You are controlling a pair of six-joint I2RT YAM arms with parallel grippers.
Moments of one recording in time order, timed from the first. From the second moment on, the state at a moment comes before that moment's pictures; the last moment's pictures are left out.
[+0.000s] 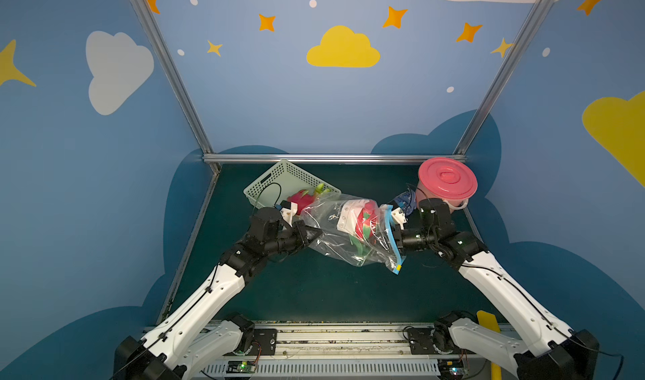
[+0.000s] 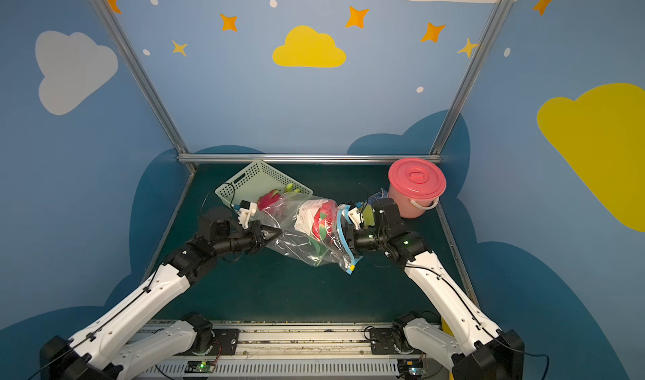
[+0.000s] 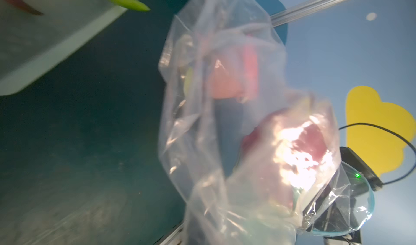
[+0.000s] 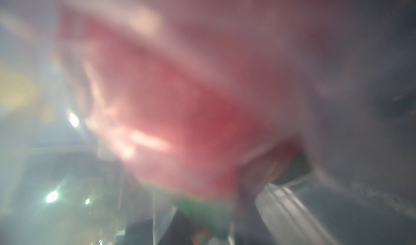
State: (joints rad) left arm -0.49 0.97 0.83 -0.36 0.43 -1.04; right arm 0.44 1.04 0.92 -0.54 -0.97 0.73
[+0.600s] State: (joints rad) left arm -0.35 0.79 0.84 -0.96 -0.02 -0.94; right arm 0.25 0.87 0.77 -0.62 -0.92 0.74
